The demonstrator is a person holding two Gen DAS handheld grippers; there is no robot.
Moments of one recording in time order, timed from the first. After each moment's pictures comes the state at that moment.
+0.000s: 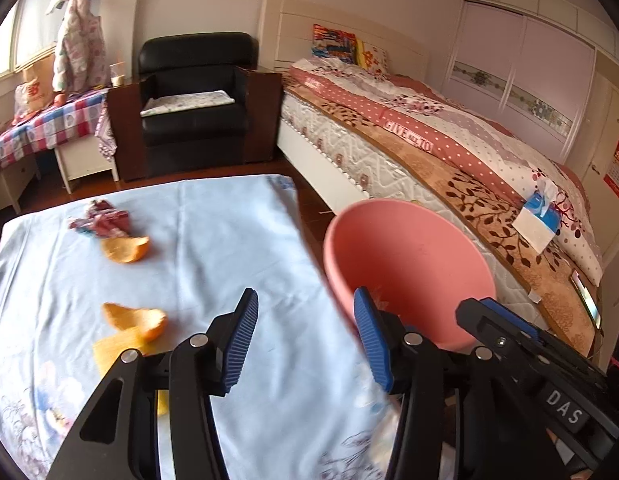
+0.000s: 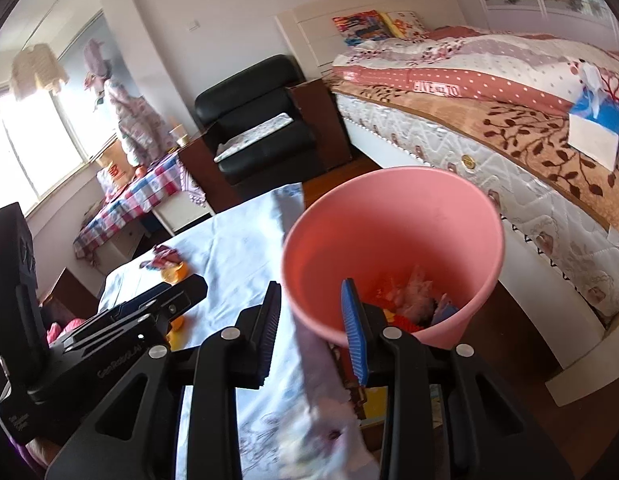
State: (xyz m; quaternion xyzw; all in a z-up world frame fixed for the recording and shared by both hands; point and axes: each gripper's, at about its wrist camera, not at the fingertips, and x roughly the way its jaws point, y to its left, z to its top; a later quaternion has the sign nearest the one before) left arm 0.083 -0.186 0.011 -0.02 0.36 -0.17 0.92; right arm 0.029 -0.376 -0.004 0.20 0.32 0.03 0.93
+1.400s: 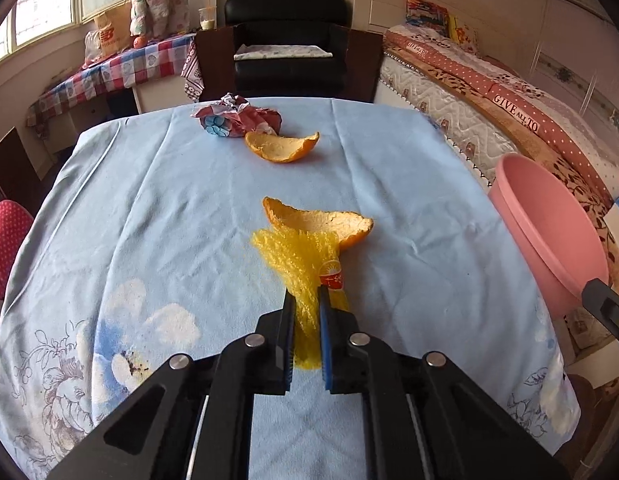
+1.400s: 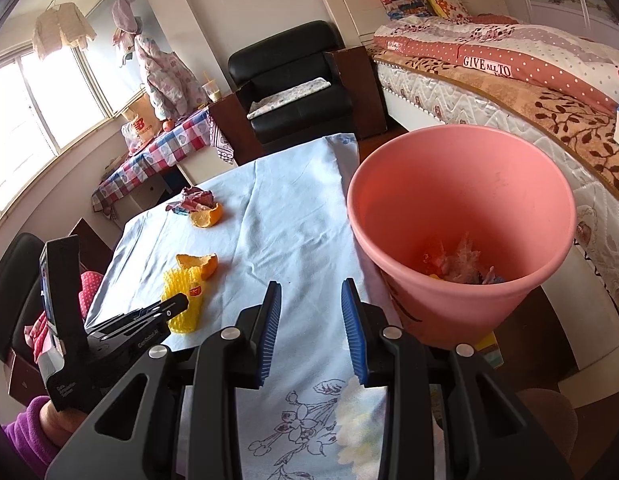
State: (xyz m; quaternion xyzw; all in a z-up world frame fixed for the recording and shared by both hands) left arm 0.085 -0.079 -0.059 -0.03 0.43 -0.03 0.90; right arm 0.032 -0.318 -0.027 0.16 0.36 0.09 0.91
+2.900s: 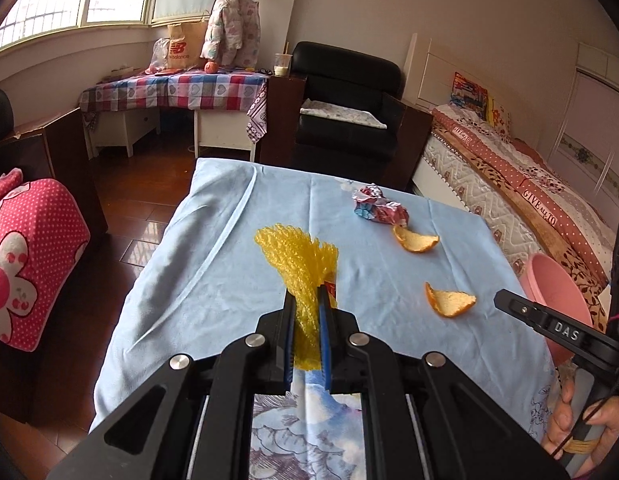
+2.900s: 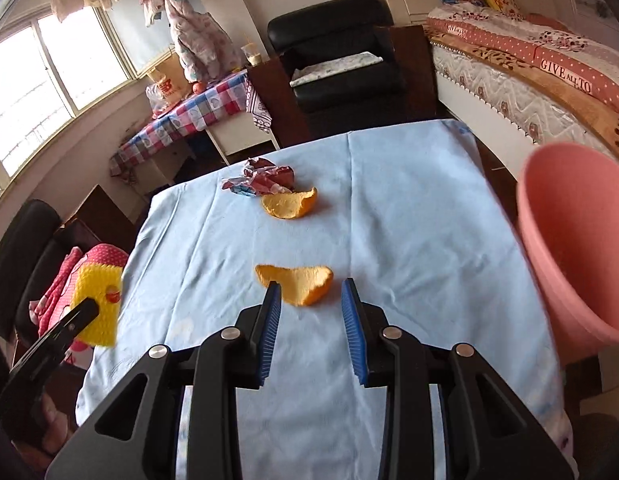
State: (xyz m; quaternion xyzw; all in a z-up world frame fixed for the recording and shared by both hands) left arm 0.024 0.086 0.005 -0.10 0.34 0.03 0.93; right arm 0.109 -0.187 -0.029 0.12 0.41 0.14 0.89
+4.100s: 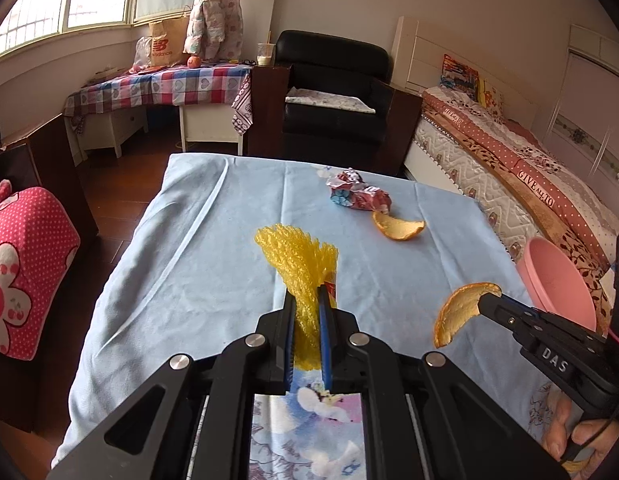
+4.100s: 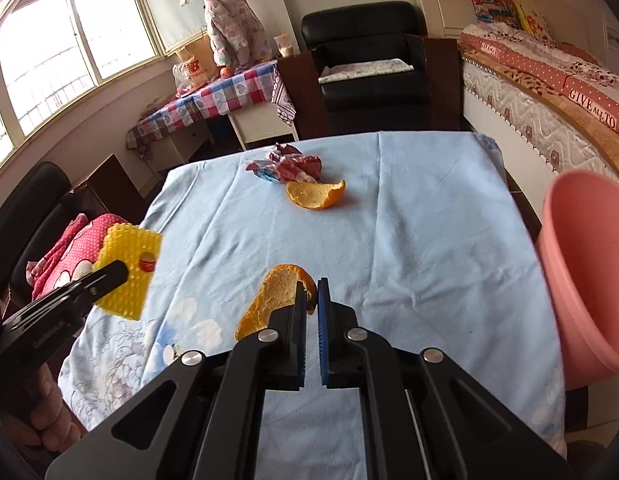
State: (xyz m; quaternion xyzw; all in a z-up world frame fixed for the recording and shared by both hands) left arm 0.048 0.053 -0.003 -0.08 0.36 0.01 0.93; right arm 0.096 -0.175 -0.027 0.07 0.39 0.18 0.90
